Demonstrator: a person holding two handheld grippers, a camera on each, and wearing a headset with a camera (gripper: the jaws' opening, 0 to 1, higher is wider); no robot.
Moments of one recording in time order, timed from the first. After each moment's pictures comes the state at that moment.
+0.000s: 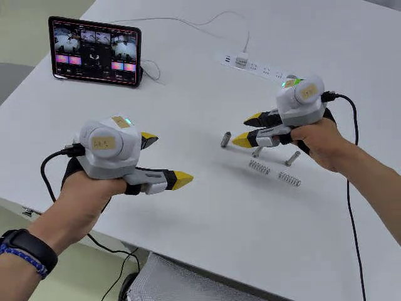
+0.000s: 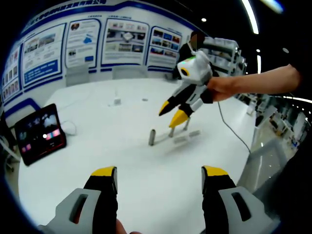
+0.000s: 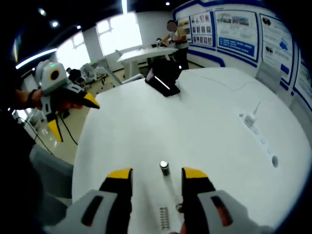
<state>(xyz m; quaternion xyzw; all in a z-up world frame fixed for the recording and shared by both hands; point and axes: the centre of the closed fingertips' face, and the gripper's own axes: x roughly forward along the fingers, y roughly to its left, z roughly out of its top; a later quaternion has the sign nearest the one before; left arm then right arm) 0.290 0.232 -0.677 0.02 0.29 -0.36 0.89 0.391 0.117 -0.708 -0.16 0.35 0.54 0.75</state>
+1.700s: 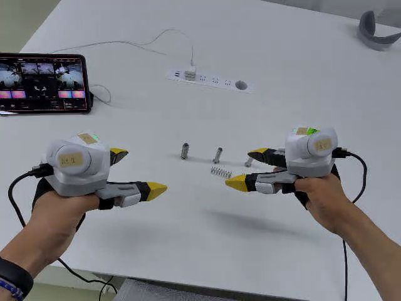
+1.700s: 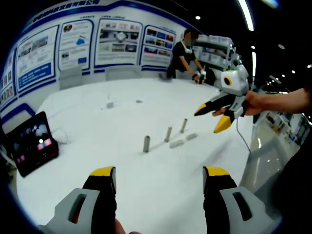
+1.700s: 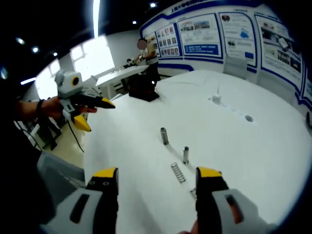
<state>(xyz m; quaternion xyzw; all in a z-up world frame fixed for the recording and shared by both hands) 0.301 0.208 -0.676 0.03 0.29 -0.38 0.88 0.318 0.032 -0.693 -0.06 0.33 0.44 0.83</state>
